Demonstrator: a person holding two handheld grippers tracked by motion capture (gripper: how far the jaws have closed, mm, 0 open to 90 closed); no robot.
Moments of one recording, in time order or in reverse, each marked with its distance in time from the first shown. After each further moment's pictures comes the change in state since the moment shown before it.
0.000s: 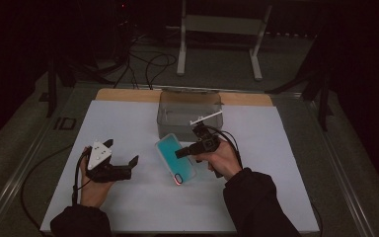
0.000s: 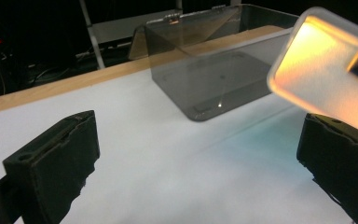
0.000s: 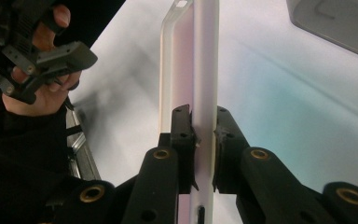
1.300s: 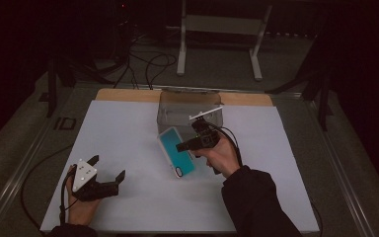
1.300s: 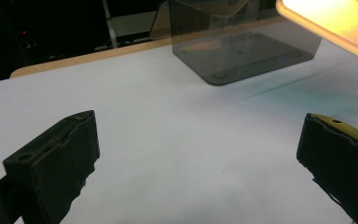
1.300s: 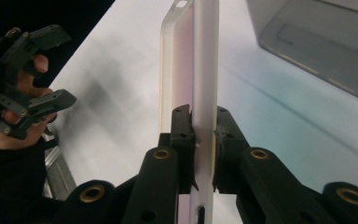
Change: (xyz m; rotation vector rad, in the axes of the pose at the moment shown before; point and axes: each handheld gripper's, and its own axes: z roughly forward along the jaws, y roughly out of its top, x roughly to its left) left arm 0.006 -0.043 -0.030 -0.007 0.060 -0.023; right arm 0.012 0.011 -0.008 -0.042 -0.135 -0.002
